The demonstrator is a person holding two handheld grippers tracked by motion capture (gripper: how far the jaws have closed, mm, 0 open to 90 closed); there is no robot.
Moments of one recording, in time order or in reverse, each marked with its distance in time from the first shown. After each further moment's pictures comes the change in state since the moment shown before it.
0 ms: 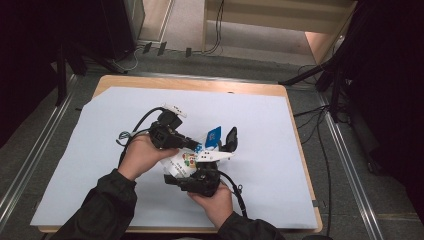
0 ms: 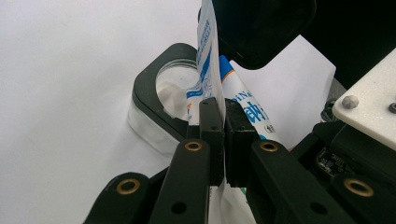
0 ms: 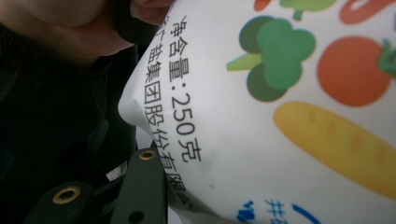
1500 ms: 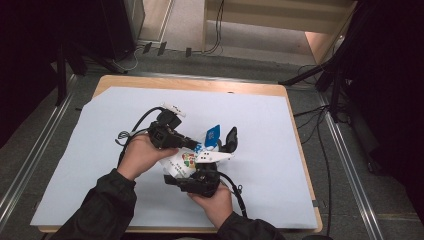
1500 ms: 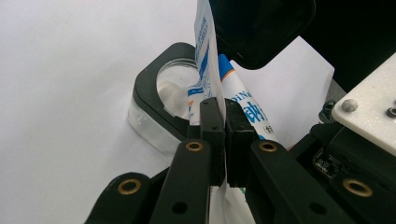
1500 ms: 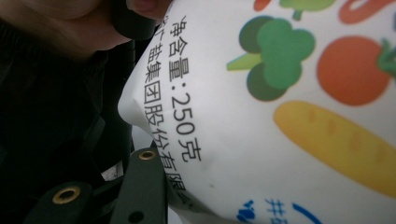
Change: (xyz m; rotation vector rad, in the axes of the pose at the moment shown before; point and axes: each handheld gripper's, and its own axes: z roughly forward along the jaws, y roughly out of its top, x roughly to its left) left arm 0.001 0.000 -0.002 0.001 -0.002 -0.010; right arm 0.000 -0.002 0.001 -0.003 -0.008 -0.021
